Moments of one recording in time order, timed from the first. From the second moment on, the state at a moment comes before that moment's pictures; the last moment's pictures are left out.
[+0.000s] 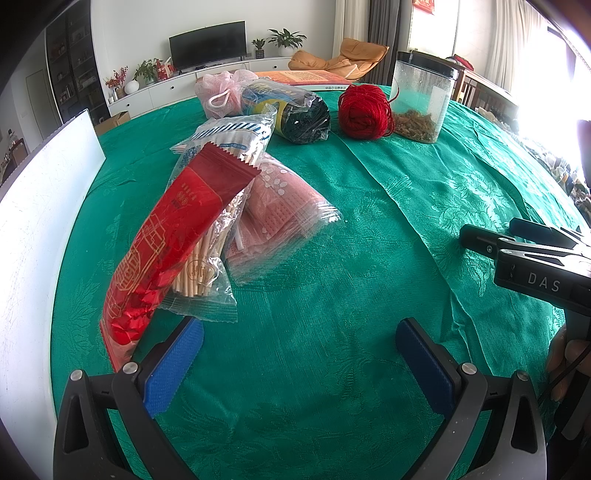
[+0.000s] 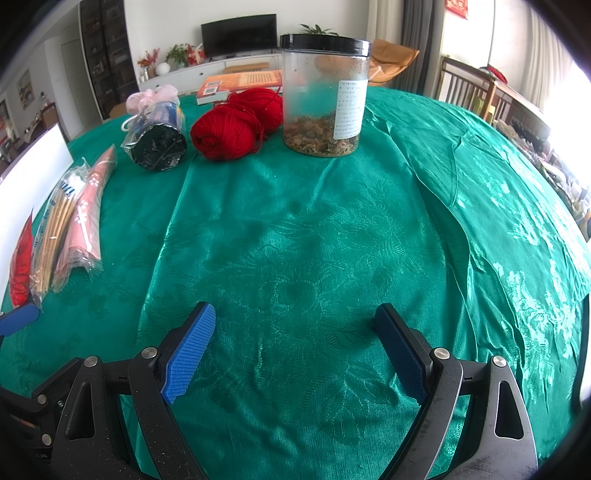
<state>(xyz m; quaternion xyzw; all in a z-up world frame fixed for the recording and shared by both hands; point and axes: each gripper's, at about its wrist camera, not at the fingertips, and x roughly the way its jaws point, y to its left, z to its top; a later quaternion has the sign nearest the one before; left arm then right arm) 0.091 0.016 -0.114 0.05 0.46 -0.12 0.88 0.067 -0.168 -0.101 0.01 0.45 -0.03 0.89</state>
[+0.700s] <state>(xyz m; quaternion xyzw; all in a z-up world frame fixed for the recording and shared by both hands) 0.016 0.074 -0.100 0.02 0.47 -0.13 0.87 0.108 -0.109 -0.083 0.08 0.44 0.15 0.88</state>
